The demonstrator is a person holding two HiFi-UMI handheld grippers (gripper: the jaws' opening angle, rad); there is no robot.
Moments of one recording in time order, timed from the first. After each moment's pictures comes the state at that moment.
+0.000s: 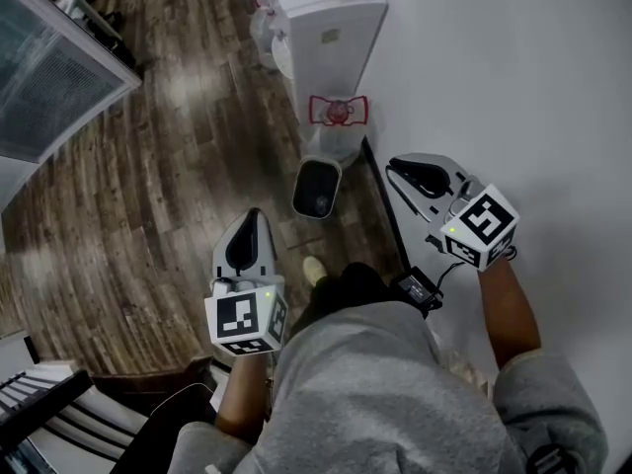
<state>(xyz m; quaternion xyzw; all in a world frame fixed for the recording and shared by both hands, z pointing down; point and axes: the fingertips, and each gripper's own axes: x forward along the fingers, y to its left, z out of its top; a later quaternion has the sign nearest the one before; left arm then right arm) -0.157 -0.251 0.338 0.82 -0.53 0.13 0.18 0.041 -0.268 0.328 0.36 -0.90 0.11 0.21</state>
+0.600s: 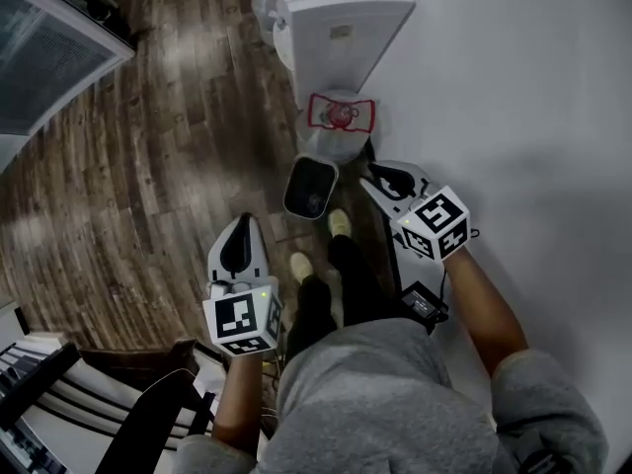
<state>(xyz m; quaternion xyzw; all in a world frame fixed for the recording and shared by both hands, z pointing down) -0.136 -0.332 0.417 0.77 -0.57 0.19 0.22 0.058 -0.369 0.479 0.34 -0.88 0.22 0.25</state>
